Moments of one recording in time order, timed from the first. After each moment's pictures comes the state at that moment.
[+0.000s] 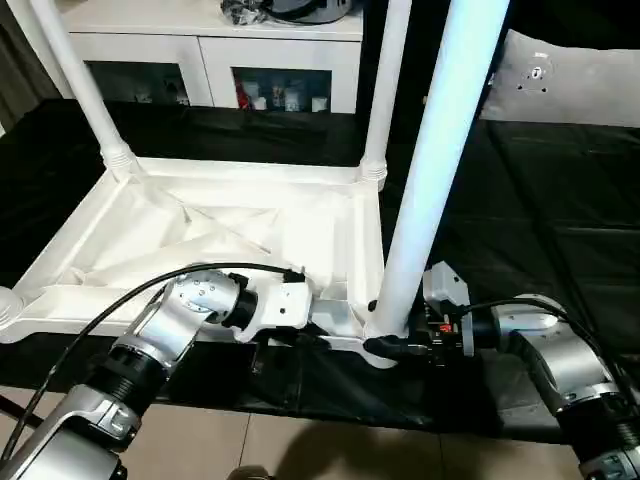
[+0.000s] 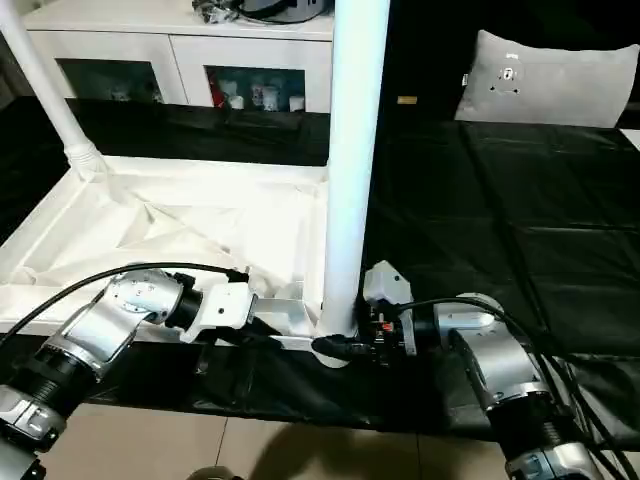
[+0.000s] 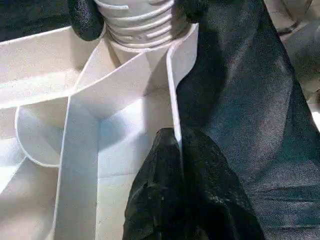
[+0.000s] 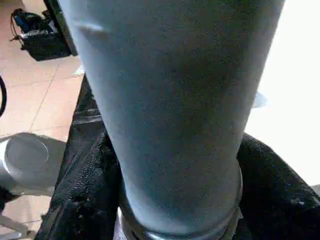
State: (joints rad) left arm -0.52 0.45 -0.45 0.44 0.05 -0.15 -1.29; right arm -0.31 -0.45 0.21 0.31 0.23 0.12 1.27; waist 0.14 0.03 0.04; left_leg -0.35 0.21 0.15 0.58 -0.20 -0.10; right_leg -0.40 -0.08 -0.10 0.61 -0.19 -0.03
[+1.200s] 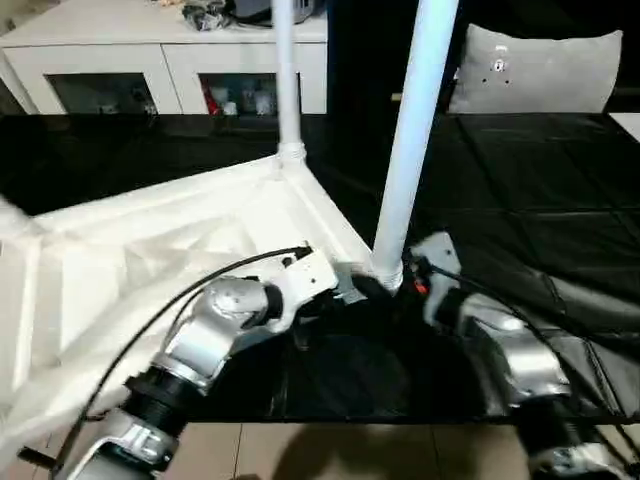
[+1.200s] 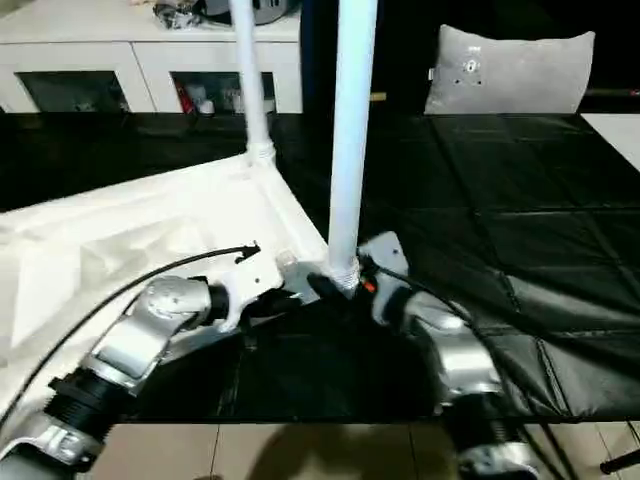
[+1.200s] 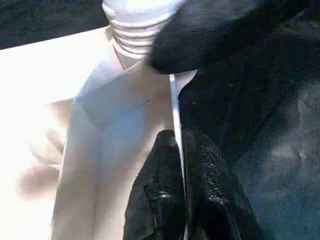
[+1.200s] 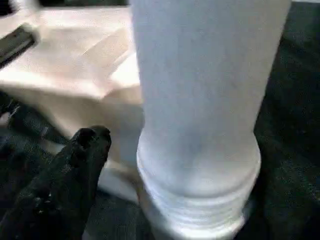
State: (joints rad) left arm -0.46 0.29 -0.36 0.30 0.13 0.23 -0.89; right arm -0.33 -0.28 0.08 0.38 0.16 0.15 0.81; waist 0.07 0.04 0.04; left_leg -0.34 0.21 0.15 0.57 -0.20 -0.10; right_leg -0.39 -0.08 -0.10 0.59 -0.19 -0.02
